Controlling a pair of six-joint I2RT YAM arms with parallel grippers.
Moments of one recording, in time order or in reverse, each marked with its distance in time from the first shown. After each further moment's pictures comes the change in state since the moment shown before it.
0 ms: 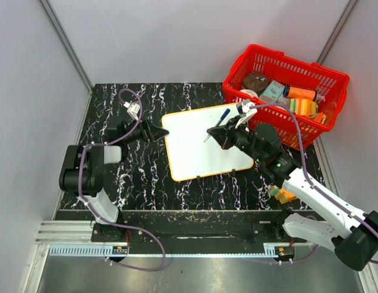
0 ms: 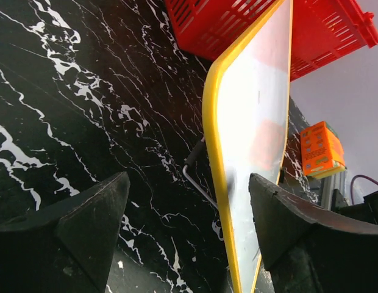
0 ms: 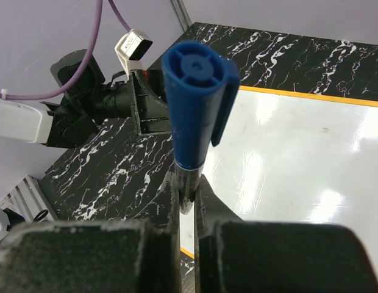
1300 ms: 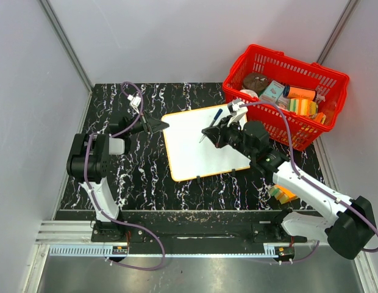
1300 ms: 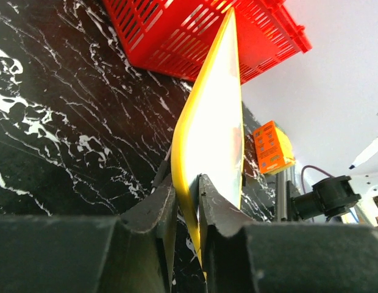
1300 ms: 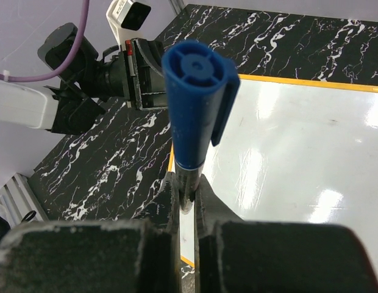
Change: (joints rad) left arm 0.009 0.235 0.143 0.357 0.189 -0.316; right arm 0.000 0.121 -0.007 0.076 -0.001 0.011
